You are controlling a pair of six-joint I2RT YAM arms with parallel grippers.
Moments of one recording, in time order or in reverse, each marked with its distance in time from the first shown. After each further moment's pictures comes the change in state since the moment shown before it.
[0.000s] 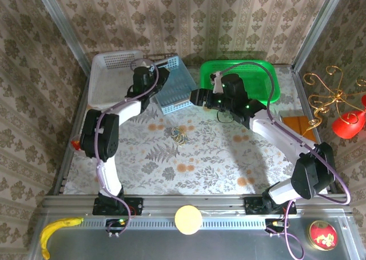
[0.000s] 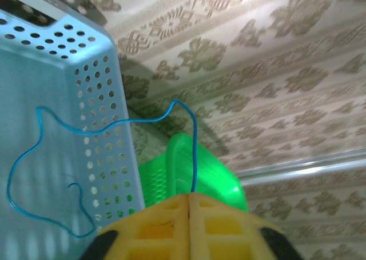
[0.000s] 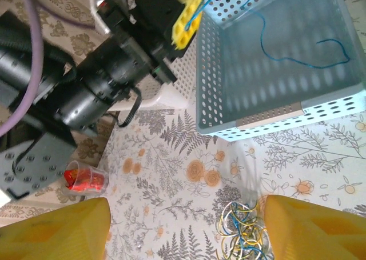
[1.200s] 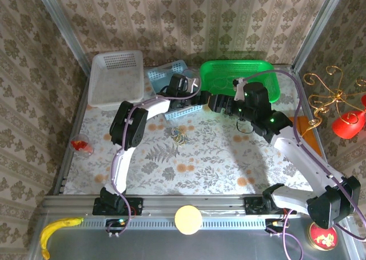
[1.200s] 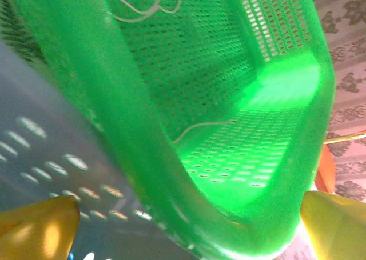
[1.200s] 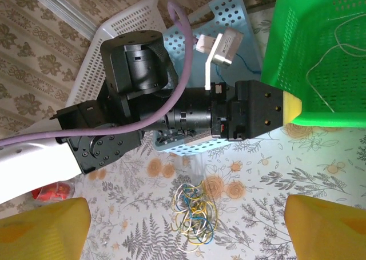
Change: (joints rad) left arm -0.218 0.309 0.277 -0.355 0.391 0.525; right arm -0.071 -0.289 -0.126 -0.171 0.111 -0.059
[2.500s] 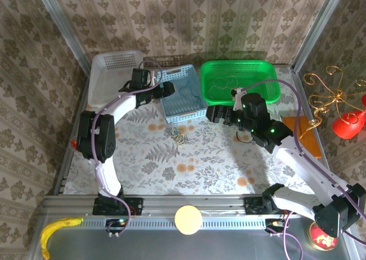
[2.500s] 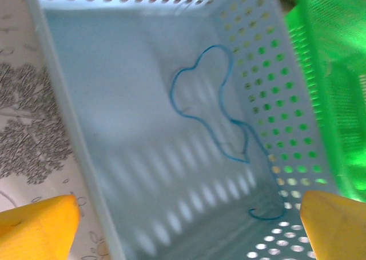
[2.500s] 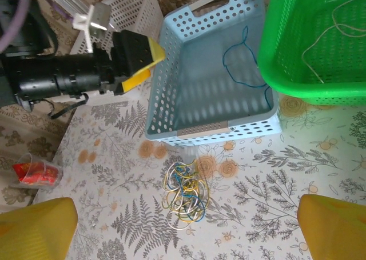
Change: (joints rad) left arm 0.267 -0.352 -0.225 -0.298 -0.314 0.086; right arm 0.081 -0.097 -0.103 -0.010 0.085 -0.009
